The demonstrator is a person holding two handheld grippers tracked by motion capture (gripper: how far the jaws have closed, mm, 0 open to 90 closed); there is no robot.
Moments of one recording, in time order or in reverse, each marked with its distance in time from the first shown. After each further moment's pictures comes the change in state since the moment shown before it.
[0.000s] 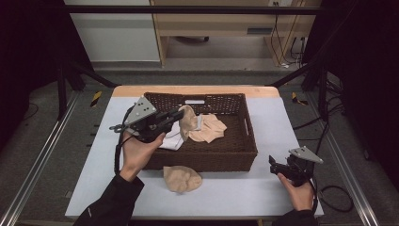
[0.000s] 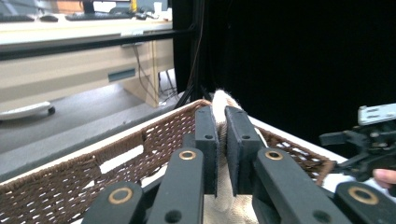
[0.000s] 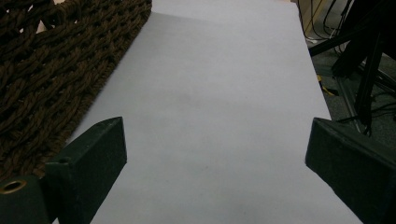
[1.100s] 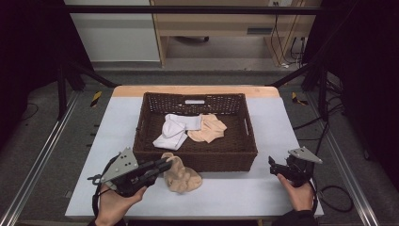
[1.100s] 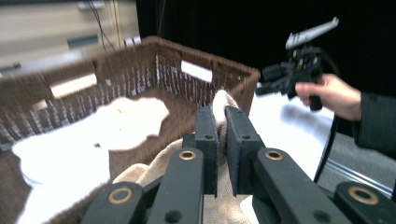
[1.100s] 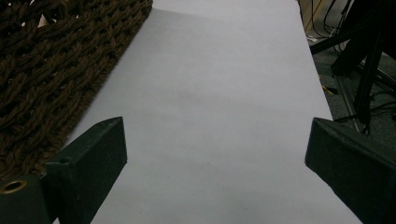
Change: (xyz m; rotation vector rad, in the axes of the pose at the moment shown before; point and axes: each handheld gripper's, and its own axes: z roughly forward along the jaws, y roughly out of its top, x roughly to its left) left arm -0.041 -0.078 -0.070 0.129 -0.127 -0.010; right arm 0.001 -0.001 -0.001 0.010 -0.001 -0.010
